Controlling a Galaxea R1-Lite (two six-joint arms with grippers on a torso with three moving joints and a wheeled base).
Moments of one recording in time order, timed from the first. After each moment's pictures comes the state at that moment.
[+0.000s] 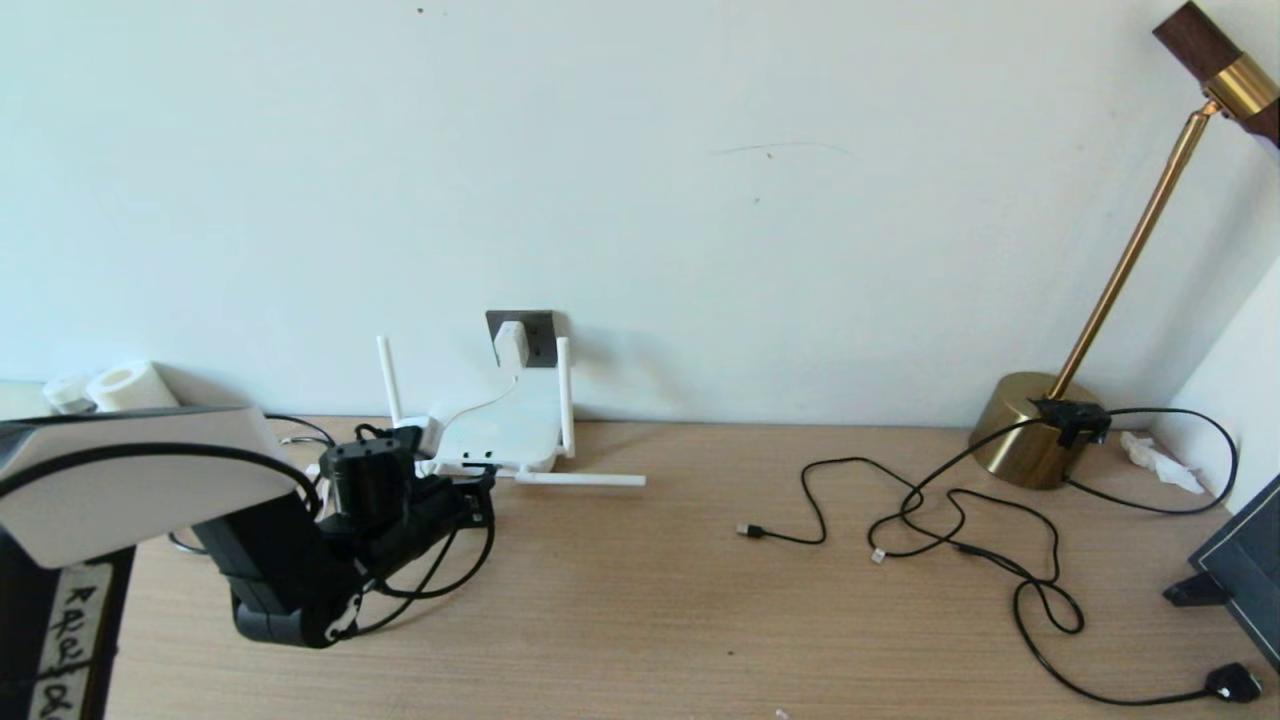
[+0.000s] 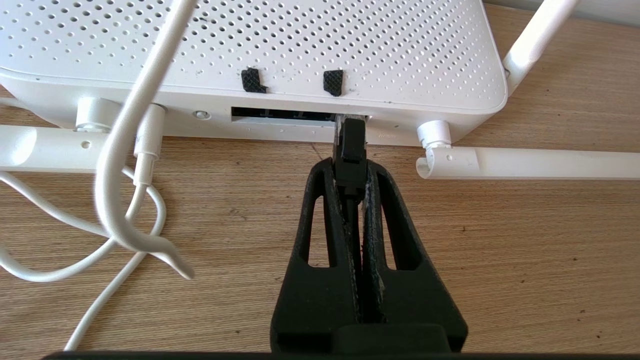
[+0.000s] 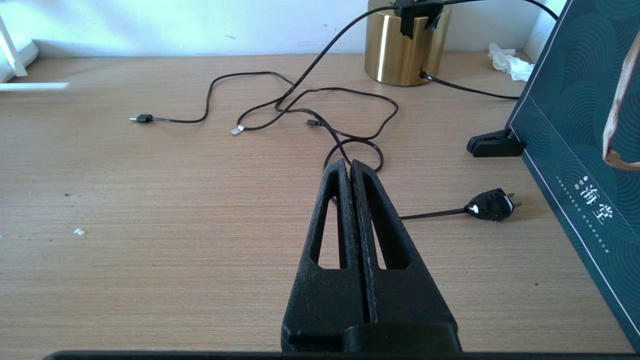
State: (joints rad) left arm -0.14 2.30 -0.75 -1.24 -0.09 -0.13; right arm 0.00 0.00 0.00 0.00 -0.03 0.04
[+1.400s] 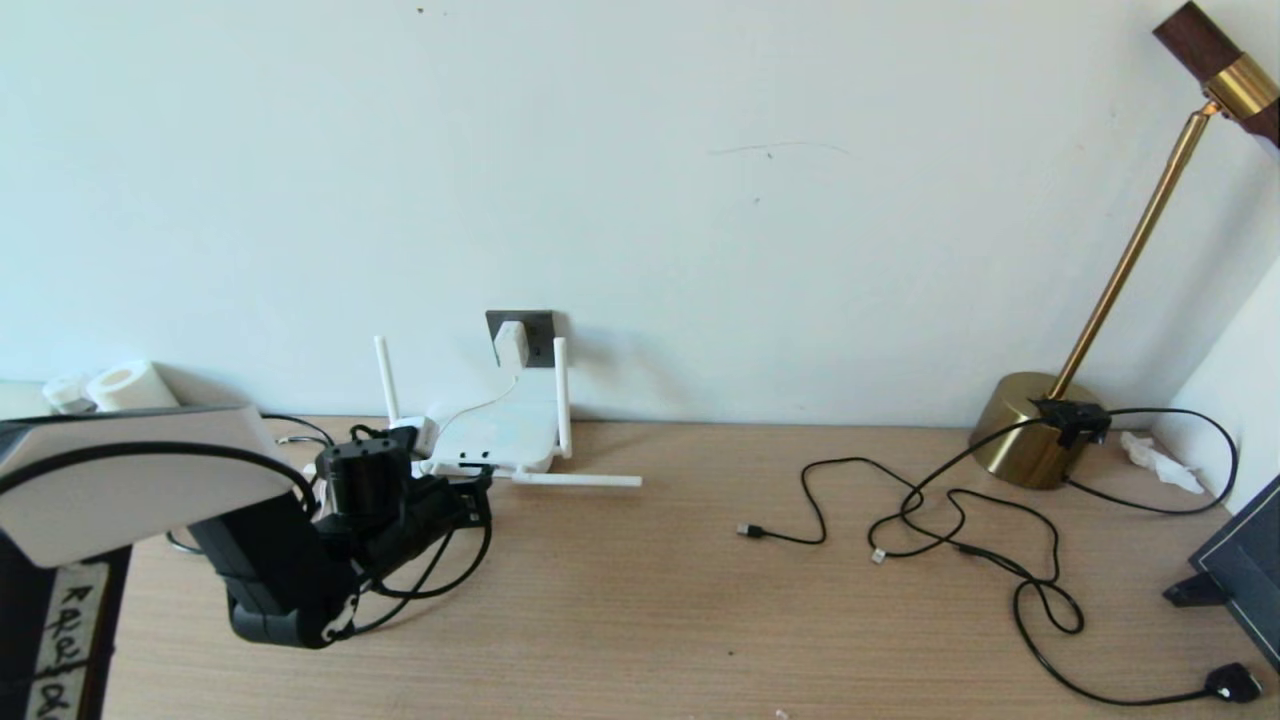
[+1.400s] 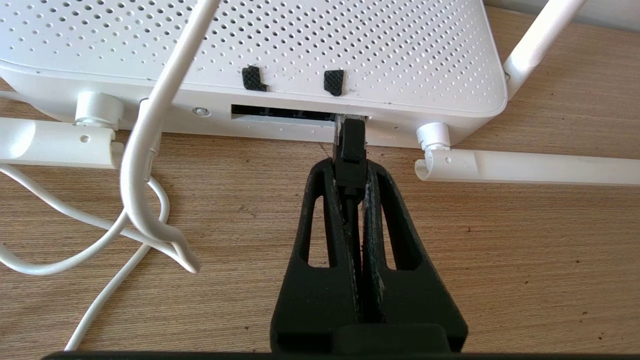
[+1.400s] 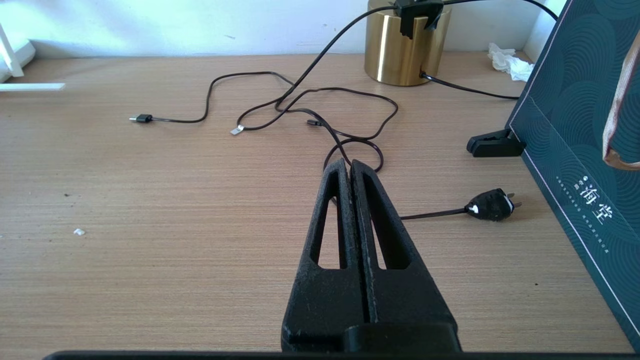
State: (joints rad) left arm -0.14 2.30 -0.74 -1.24 -0.09 -0.14; right arm 0.00 0.00 0.00 0.00 -0.03 0.04
